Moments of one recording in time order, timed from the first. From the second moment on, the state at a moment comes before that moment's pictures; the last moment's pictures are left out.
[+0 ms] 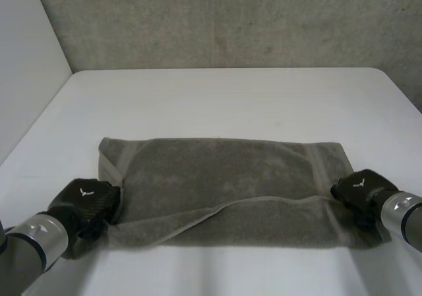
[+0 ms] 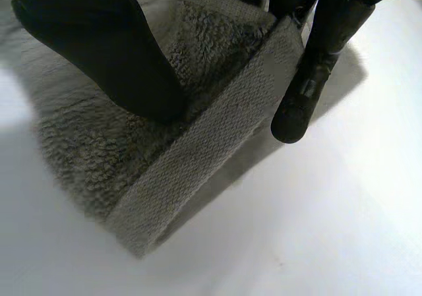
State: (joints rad) left arm 4.55 -1.64 -2.09 3.16 -1.35 3.61; right arm 1.64 -1.26 1.85 0.12 1.32 2.31; left_hand 1.17 1.21 1.21 1.21 1.02; right_hand 0.98 1.17 1.19 1.20 0.97
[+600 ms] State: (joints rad) left arm 4.53 -2.02 -0.99 3.41 -1.39 3.45; right arm 1.83 -1.17 1.00 -0.32 1.55 2.49; left_hand 1.19 1.22 1.22 1.22 1.04; right_hand 0.98 1.18 1.19 1.20 0.97
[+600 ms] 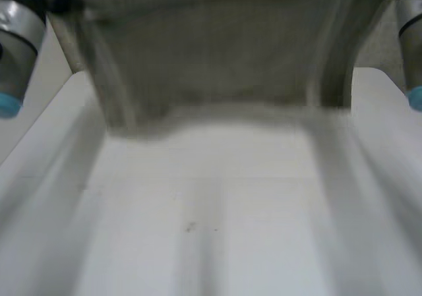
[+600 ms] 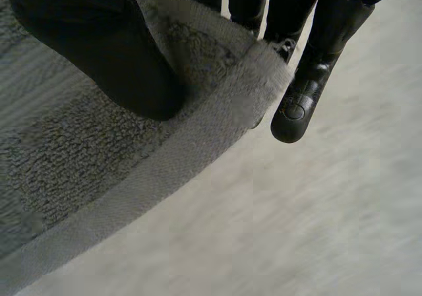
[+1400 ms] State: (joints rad) left arm 4.66 -1.96 -1.81 3.20 -1.29 3.74; right arm 1.72 -1.22 1.66 0.29 1.39 2.22; left_hand 1.19 1.22 1.22 1.22 1.04; right_hand 0.98 1.18 1.19 1.20 0.97
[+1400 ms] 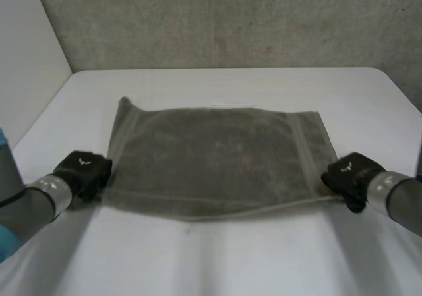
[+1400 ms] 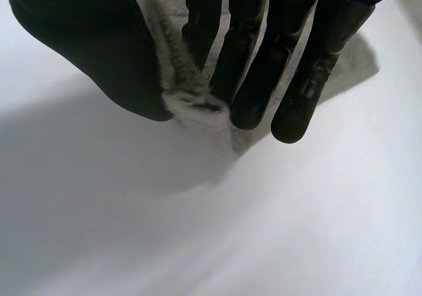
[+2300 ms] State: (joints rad) left arm 4.58 -2.07 -1.49 2.85 -1.30 3.74; right arm 1.67 -1.22 1.58 0.33 1.39 2.15; left_hand 1.19 1.22 1.22 1.22 1.04; right_hand 0.98 1.18 1.19 1.20 0.97
